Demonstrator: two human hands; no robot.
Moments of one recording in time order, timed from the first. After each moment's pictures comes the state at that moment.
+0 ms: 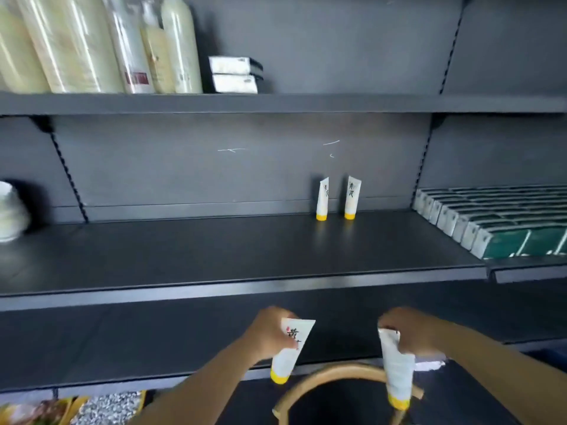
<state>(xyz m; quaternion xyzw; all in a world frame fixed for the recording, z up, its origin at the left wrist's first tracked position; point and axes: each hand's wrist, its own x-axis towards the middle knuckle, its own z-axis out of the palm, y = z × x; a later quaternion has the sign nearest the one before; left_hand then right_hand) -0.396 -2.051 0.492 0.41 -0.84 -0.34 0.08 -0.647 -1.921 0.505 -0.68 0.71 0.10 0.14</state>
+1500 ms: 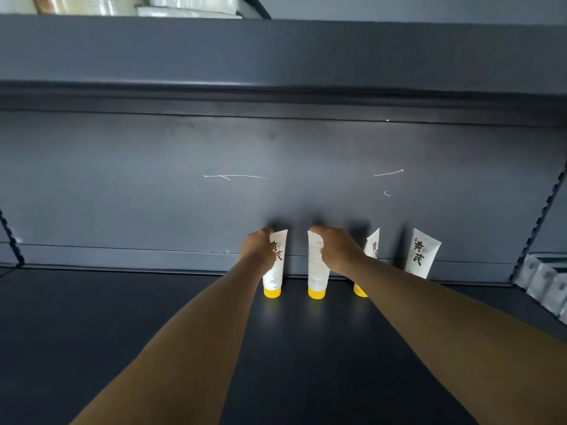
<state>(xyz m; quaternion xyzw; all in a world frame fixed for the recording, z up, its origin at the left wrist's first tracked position) -0.543 -2.427 0.559 0.58 -0.77 -0.14 0.23 -0.695 -2.366 0.574 -0.65 0.74 -0.18 0.02</state>
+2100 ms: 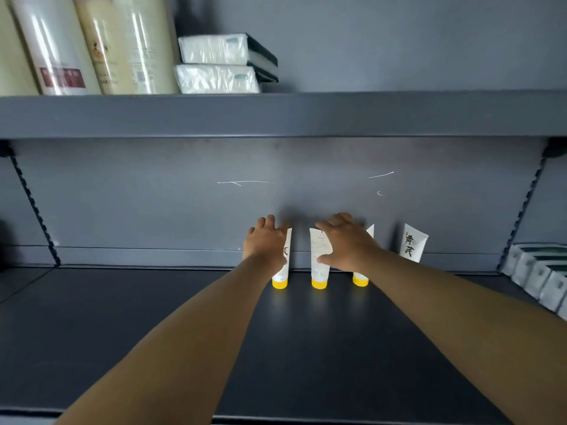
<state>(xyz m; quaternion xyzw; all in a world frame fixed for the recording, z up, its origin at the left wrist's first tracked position) -0.523 -2.363 0.596 0.52 -0.85 0.09 0.10 -0.682 -2.306 0.608 -0.69 0.71 -0.07 -0.08</state>
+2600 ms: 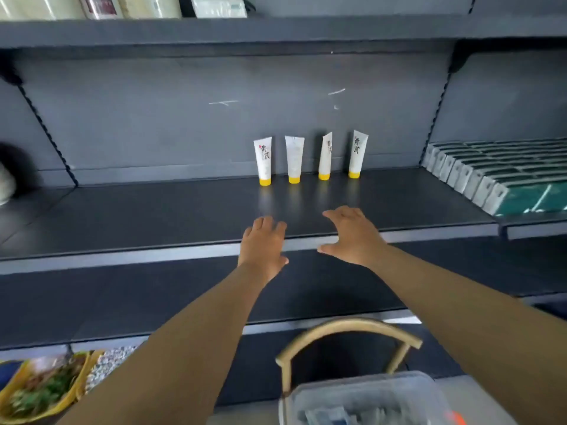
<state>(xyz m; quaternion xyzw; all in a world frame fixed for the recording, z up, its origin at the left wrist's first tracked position) -0.418 -2.098 0.512 0.44 -0.90 0.03 0.08 -0.590 -2.024 0.537 -0.61 0.78 -0.11 0.04</state>
